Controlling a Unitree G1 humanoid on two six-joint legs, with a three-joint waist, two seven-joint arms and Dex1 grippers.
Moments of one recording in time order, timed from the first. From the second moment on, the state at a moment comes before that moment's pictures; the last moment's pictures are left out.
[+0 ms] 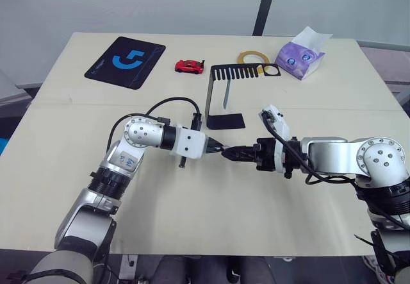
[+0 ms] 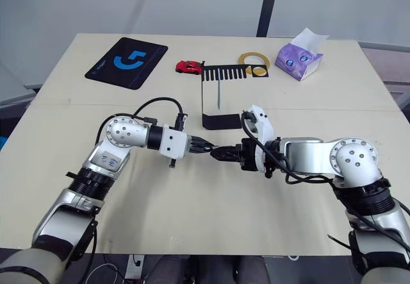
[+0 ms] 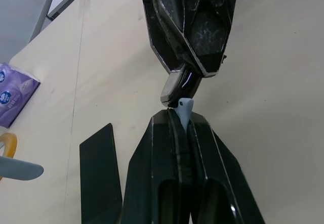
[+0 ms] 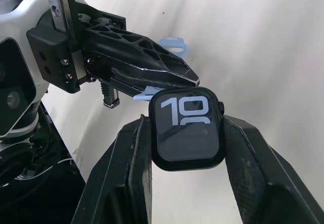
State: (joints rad) left arm -0.78 0.47 -0.29 0.29 0.03 -0.35 -1.10; right arm -0.66 -0.77 0.15 -0.16 1.93 1.15 -0.33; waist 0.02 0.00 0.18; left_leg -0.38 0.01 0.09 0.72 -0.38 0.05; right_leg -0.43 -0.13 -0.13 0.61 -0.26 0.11
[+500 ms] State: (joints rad) left arm -0.78 0.47 -0.29 0.29 0.03 -0.35 -1.10; right arm -0.66 -0.76 0.15 -0.16 1.93 1.14 -0.33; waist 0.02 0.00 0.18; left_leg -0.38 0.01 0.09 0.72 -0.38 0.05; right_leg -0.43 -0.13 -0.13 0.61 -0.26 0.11
